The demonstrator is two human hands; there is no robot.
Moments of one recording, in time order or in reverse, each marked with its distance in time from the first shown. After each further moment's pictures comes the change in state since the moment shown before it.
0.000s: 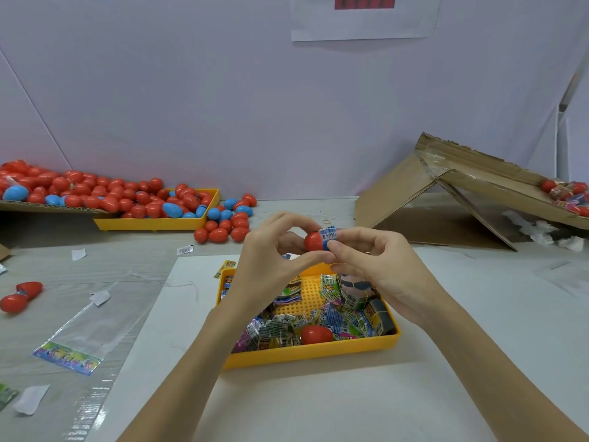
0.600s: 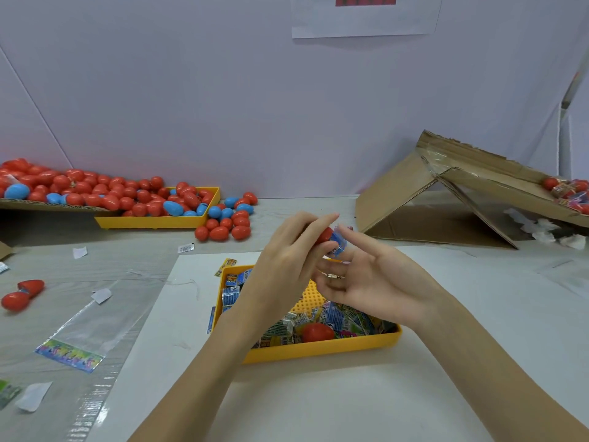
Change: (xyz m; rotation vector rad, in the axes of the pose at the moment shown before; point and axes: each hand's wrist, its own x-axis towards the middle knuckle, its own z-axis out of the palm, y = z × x) left_hand -0.004 -0.004 0.016 0.474 0.011 0.339; right_hand -0.003 -0.009 0.011 0.800 -0.363 0.462
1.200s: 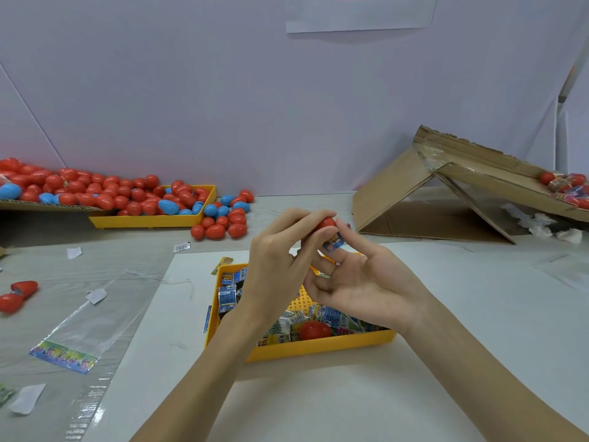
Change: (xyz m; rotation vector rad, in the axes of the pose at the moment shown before) left_hand 0.005 0.010 0.001 -0.203 0.188 -0.152; right_hand 0.002 0.010 0.008 0.201 0.002 0.023
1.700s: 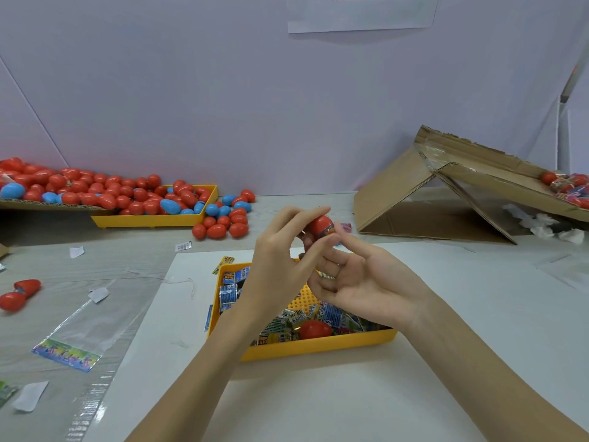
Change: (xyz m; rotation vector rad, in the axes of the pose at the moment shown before) left_hand 0.000 0.000 -0.001 0.007 -0.084 -0.103; right_hand 0.001 -0.001 -0.002 -0.037 0.077 -0.020
